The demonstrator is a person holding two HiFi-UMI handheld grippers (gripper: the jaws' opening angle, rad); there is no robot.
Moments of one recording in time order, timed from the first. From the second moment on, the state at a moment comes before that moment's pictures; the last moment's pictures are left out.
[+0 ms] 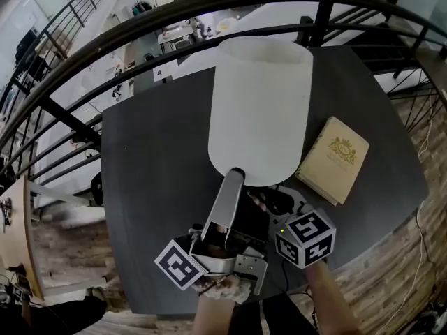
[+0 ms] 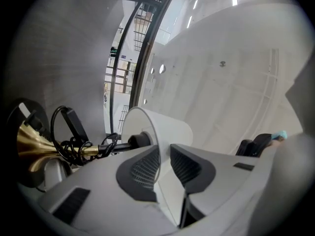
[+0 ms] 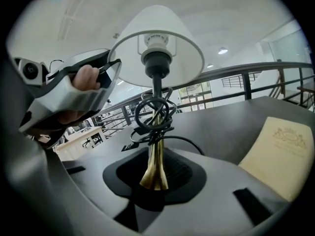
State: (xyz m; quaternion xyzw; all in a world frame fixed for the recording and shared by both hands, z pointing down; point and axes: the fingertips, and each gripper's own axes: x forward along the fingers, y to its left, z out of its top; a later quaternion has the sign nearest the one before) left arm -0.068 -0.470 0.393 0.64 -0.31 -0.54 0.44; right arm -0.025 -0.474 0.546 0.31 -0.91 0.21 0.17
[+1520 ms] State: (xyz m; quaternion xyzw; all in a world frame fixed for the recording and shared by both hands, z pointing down) left arm -0.082 -0.469 0.391 0.63 -0.26 -0.58 0.45; right arm -0.055 -0.484 0.563 0.23 -0.93 0.21 0.17
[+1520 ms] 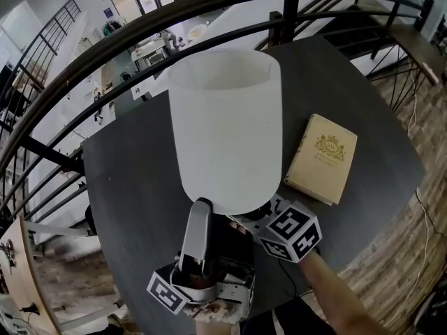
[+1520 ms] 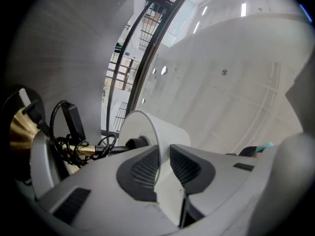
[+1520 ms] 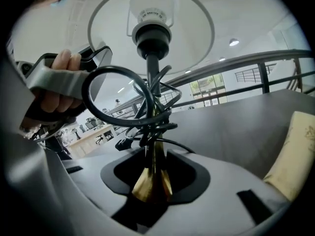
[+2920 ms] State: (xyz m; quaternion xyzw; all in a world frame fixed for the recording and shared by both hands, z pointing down) left arm -0.069 -0.415 0.265 0.67 -0.19 -0.60 0.39; right arm -0.045 -0.439 0.432 0.23 -0.95 0.17 0.11
